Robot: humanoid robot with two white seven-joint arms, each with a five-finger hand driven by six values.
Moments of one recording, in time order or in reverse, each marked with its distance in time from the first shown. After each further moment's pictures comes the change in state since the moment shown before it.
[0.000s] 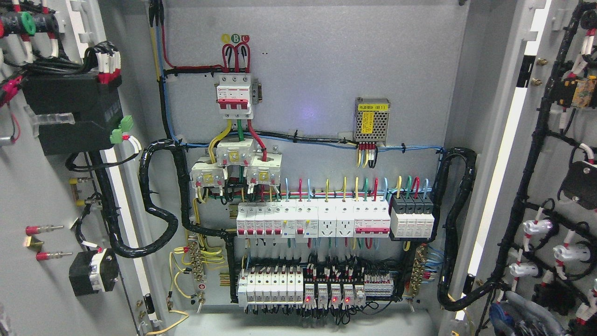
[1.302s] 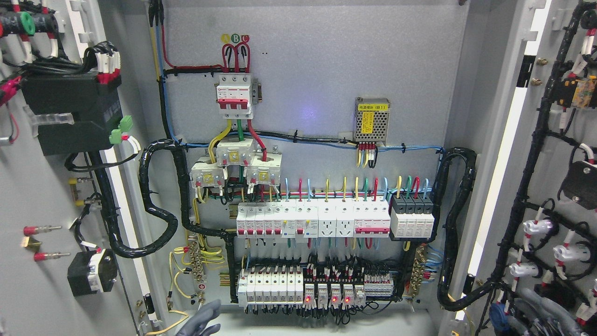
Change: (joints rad) left arm -0.020 0.112 0.125 -0.018 0.151 -0.040 0.006; right arm 0.005 0.003 -0.029 0.009 -0.018 0.001 0.004
